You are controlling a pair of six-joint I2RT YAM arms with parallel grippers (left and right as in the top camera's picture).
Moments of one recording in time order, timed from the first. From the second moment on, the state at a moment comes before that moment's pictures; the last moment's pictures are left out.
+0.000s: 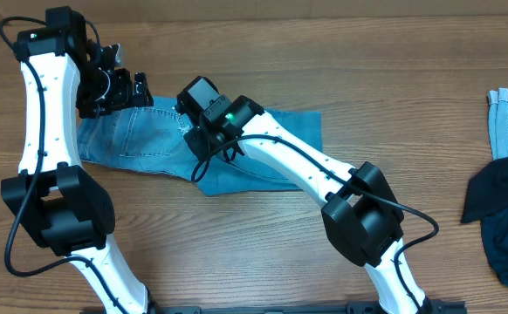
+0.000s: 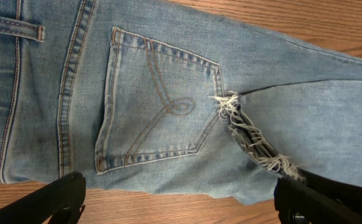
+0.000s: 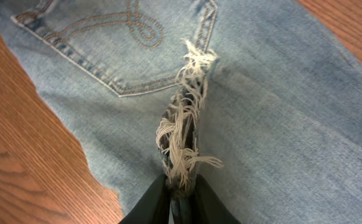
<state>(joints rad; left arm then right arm) 0.18 2.08 2.03 -1.39 0.26 0.06 0.80 2.23 1.94 -0.82 -0.10 0.16</state>
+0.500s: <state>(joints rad) 0.18 2.08 2.03 -1.40 0.26 0.06 0.52 2.23 2.11 -1.31 -0.07 0.22</state>
